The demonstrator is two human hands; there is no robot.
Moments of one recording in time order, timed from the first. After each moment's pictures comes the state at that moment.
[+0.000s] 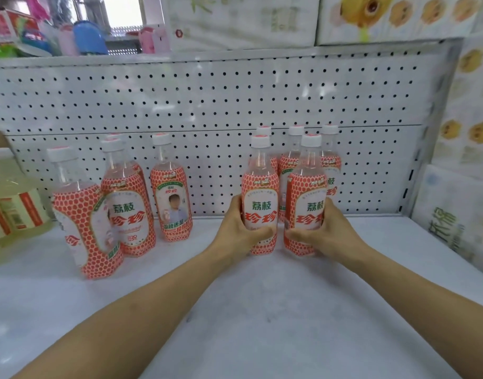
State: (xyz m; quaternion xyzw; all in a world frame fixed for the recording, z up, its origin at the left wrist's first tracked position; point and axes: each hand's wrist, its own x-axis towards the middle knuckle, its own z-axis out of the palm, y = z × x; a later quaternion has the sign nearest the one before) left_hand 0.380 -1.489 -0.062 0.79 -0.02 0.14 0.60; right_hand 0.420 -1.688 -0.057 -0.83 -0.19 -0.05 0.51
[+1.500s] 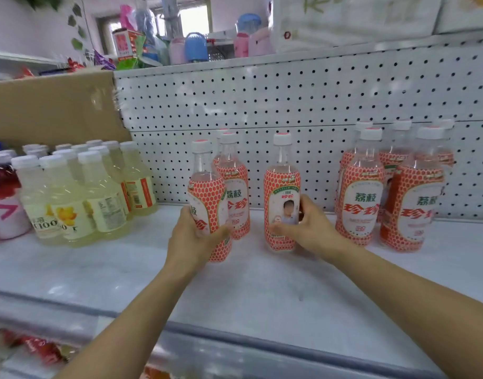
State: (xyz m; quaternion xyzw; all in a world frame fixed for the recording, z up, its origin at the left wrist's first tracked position) left_hand 0.239 -1.299 -0.061 0.80 0.21 0.29 0.49; right_hand 0.373 -1.497 -0.060 -0.77 -0.27 0.04 0.57
